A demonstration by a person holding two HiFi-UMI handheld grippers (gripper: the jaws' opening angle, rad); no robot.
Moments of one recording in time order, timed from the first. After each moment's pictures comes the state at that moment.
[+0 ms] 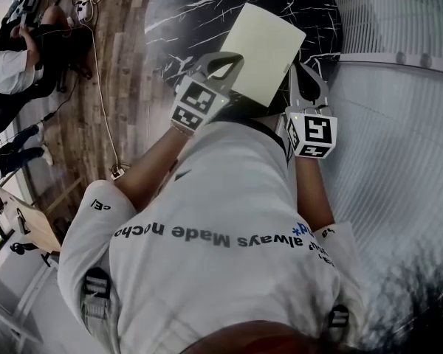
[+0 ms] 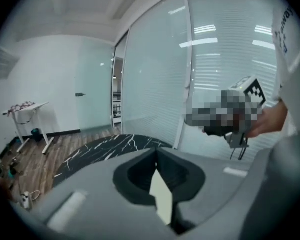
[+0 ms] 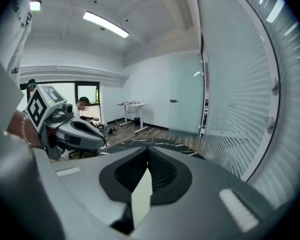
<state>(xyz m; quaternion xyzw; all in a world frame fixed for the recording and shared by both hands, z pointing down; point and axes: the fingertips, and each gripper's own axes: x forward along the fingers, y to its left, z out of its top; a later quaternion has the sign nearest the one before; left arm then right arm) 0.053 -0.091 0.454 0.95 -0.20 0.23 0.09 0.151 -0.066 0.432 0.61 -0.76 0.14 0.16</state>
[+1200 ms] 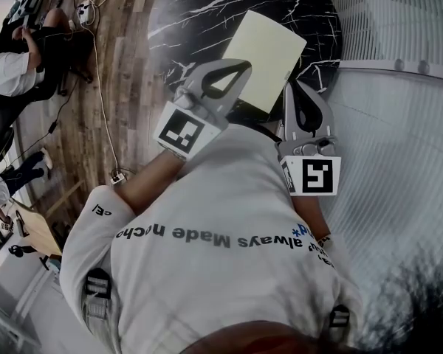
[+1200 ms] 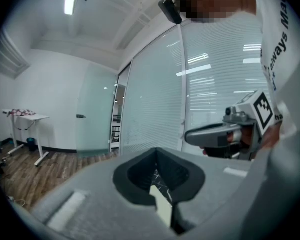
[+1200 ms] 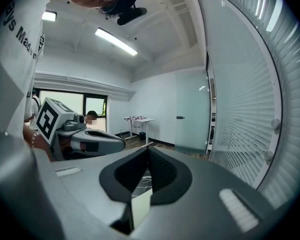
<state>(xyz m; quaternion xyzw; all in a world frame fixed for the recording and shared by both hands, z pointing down) 0.049 -0.083 0.332 0.97 -0.22 0.06 0.07 0.101 -0.048 0.324 0.59 -0.80 0.07 0.10</state>
